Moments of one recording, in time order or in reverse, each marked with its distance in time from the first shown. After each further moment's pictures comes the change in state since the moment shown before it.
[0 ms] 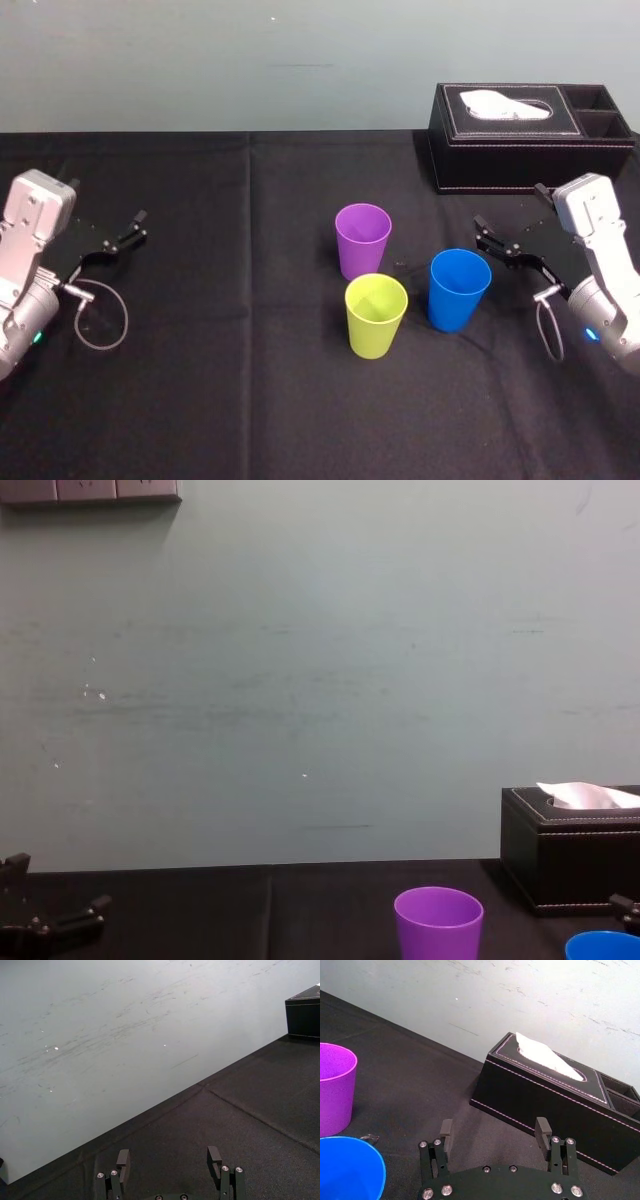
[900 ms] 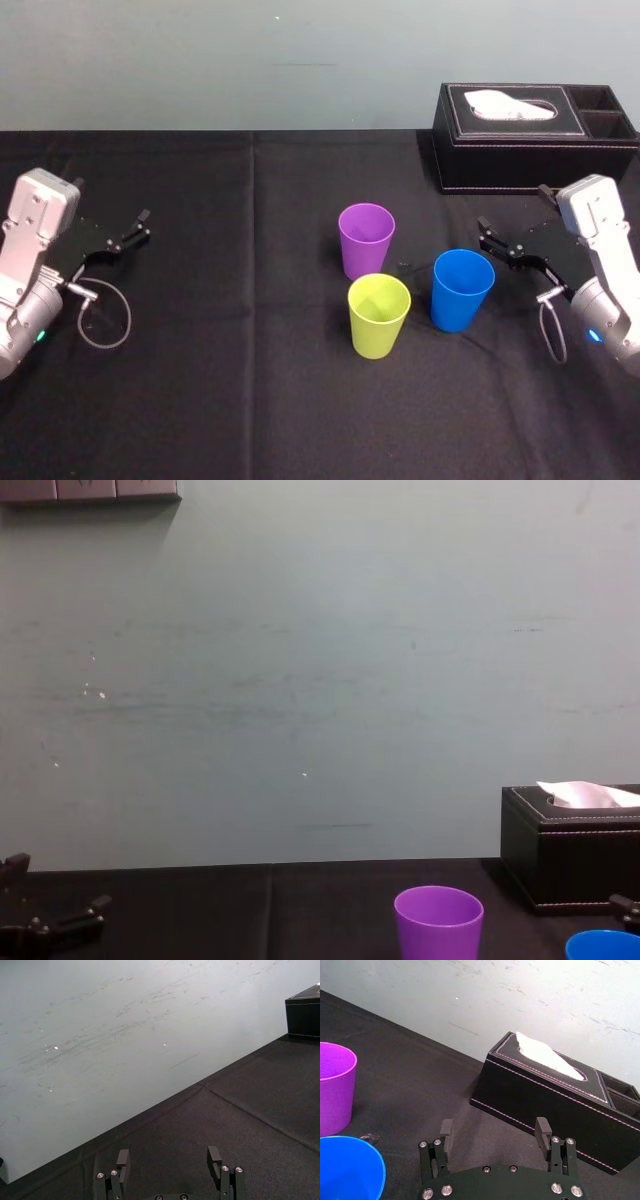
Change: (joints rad) left arm 0.000 0.000 0.000 0.000 0.000 0.000 0.000; right arm 0.000 0.000 0.000 0.000 0.000 0.000 0.000
